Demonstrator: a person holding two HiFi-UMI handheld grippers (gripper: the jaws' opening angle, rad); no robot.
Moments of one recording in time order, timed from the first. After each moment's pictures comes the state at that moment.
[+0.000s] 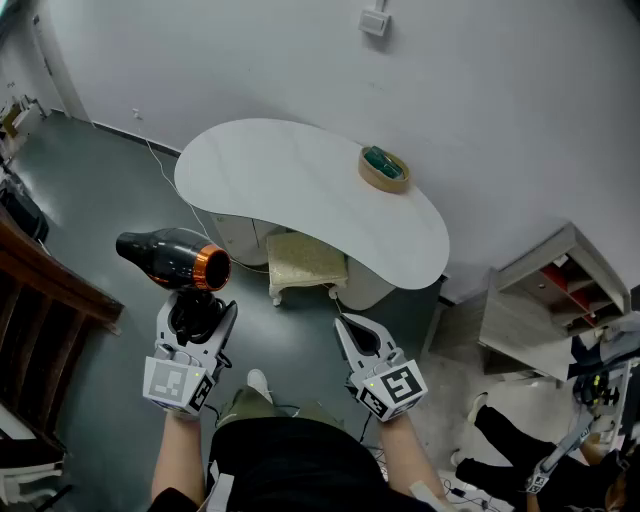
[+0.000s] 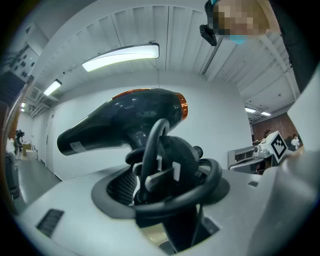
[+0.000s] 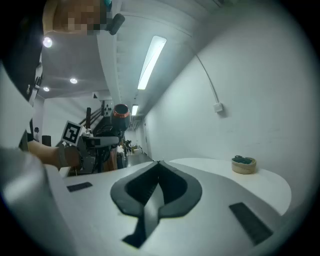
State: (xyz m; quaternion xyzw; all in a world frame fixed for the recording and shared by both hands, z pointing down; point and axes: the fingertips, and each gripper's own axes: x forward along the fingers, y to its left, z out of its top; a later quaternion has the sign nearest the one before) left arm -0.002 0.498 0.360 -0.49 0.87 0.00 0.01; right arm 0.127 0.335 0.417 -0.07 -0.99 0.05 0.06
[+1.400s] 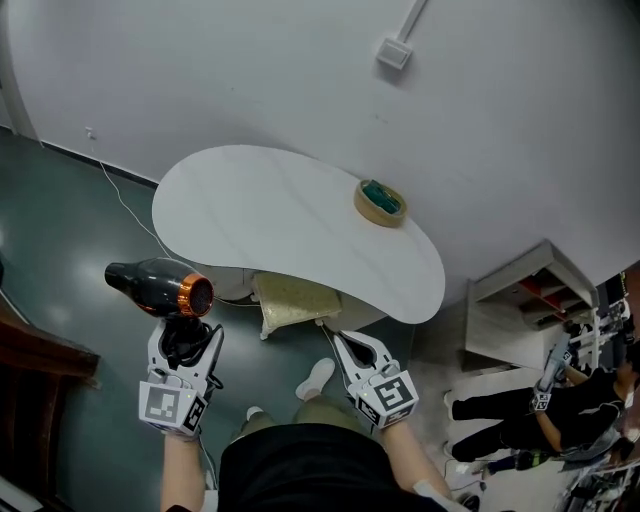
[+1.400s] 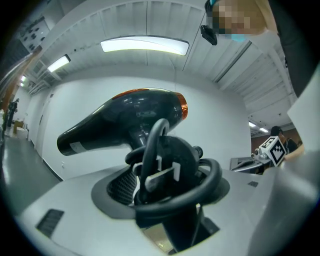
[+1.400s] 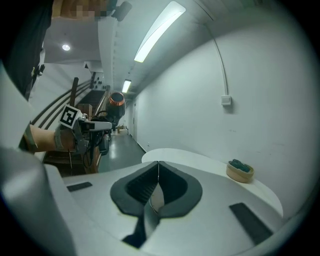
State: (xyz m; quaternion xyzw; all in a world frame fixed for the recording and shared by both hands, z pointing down) left arm -0.231 0.545 0.409 -0.53 0.84 0.06 -0.03; right arm -0.058 0.364 0.456 0.02 -0.99 -0.02 0.16
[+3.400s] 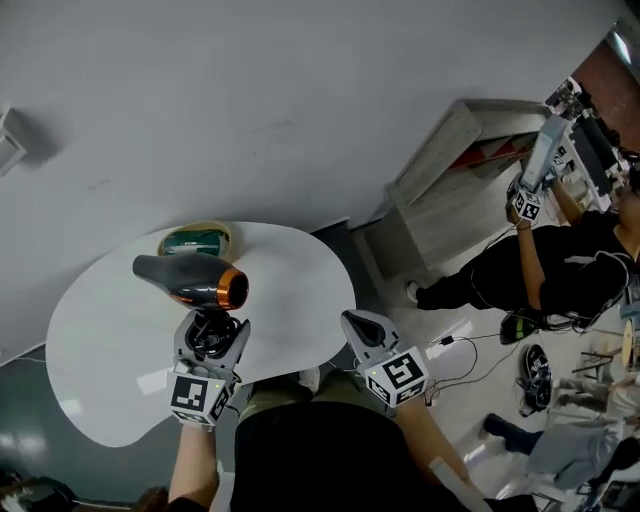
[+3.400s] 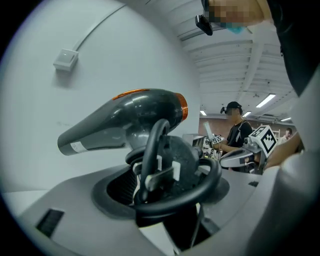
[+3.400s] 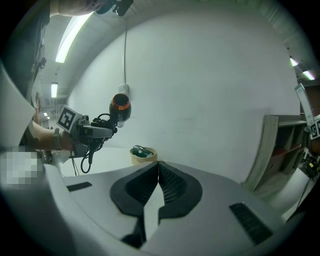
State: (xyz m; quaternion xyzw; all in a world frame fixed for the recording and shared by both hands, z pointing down) left arm -0.094 -0.102 0.472 -0.81 0.58 -0.07 -0.10; right arm 0.111 -0.127 0.513 0.32 -0.92 0.11 0.17
